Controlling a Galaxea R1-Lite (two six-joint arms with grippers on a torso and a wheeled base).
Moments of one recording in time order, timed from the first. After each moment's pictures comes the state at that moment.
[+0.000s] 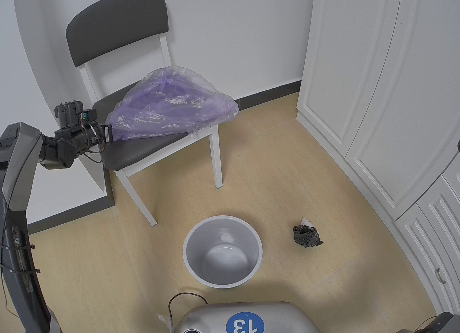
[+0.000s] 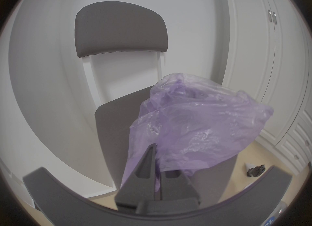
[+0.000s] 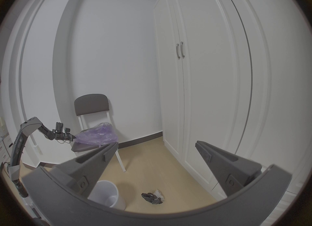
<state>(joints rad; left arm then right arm) 0.13 2.28 -1.63 -0.43 -0.26 0.11 0.09 0.74 -0.52 -0.35 -0.04 0.05</state>
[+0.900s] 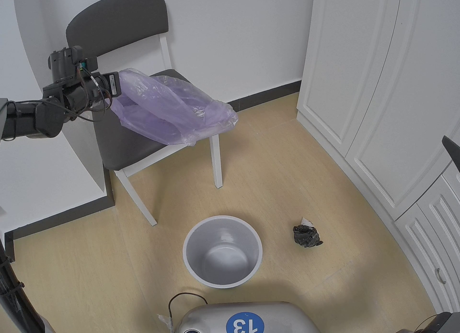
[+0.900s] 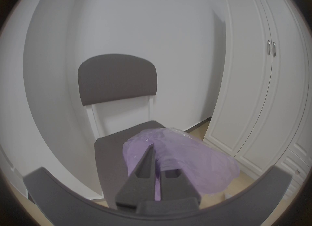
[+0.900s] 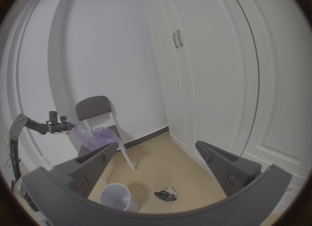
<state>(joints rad) -0.07 1.94 -1.59 -0.32 -0.06 -0.03 0.19 0.87 -0.50 -0.46 -0.14 0.18</state>
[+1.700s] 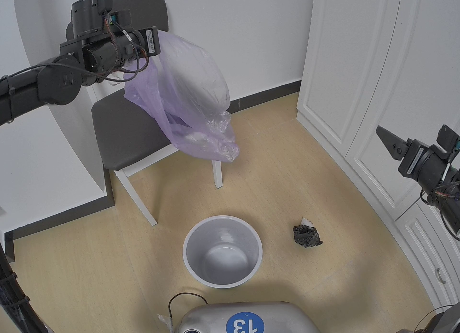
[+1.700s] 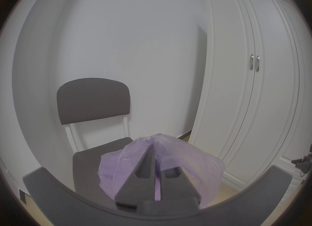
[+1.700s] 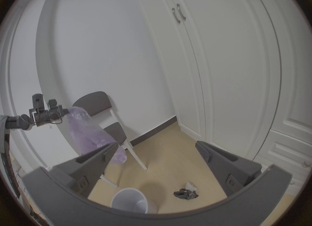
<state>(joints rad) -0.31 1.93 -1.85 -0.15 0.08 -0.03 0.46 1.33 -0.49 -0.85 -0.35 0.29</state>
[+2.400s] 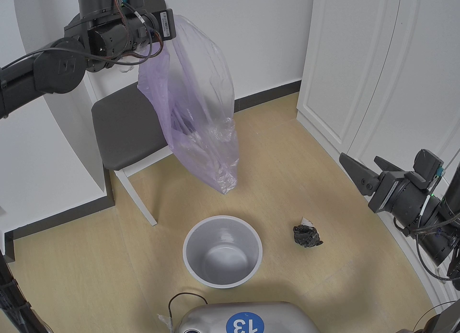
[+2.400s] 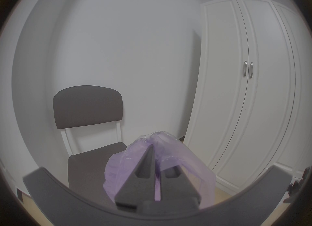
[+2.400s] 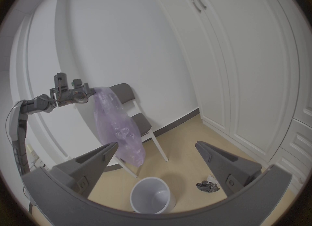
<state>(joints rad) -0.40 1.92 -1.93 -0.10 0.15 -0.03 0.70 1.41 -0.38 -1.06 -0.36 0.28</state>
